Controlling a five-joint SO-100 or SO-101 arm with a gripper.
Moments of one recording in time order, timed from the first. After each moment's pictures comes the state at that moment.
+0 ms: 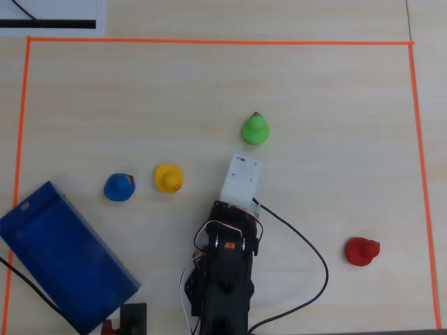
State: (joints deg) arm 11.5 190.2 178.6 74.7 -77.3
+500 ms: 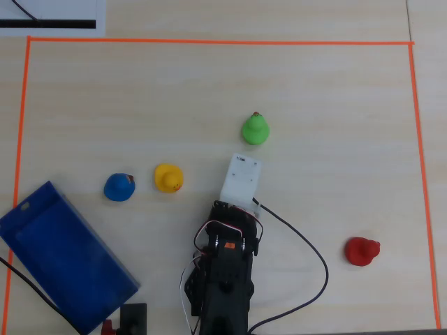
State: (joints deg) arm 11.5 190.2 178.6 74.7 -77.3
